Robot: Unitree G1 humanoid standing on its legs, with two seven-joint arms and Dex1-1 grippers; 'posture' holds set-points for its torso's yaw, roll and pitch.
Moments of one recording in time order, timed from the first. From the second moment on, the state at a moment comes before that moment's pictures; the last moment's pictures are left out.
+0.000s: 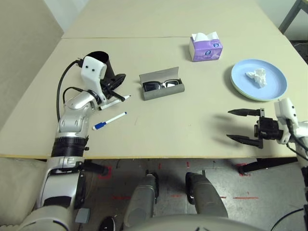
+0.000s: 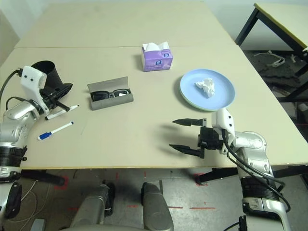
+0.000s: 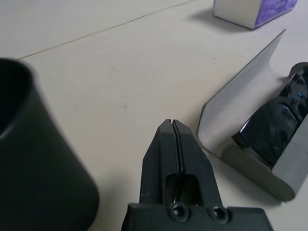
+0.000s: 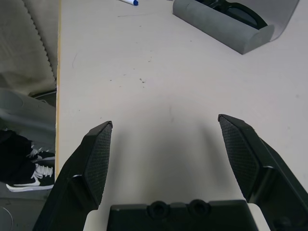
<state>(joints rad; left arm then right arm) -0.64 0.51 0.07 0.45 -0.17 0.10 -0.63 -0.26 -0.69 -0.14 0.29 0.38 -0.19 1.50</state>
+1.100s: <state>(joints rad) -0.80 0.59 -0.15 0.61 0.30 -0.11 -0.45 -0.27 -0.69 -0.09 0.24 0.38 -0.20 1.45</state>
